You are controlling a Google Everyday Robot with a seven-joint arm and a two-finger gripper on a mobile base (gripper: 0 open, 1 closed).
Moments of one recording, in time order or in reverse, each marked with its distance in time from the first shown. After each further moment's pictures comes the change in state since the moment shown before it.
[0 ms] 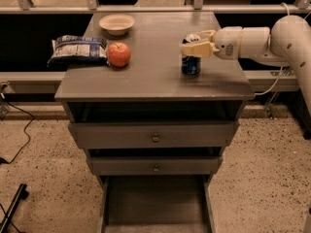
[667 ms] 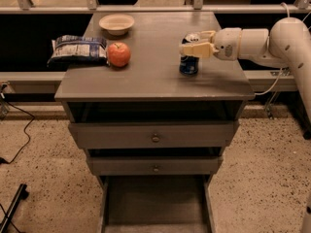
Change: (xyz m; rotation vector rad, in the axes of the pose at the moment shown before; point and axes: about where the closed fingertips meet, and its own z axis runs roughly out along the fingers) arm 0.006 -0.004 0.004 -0.004 -0.008 0.015
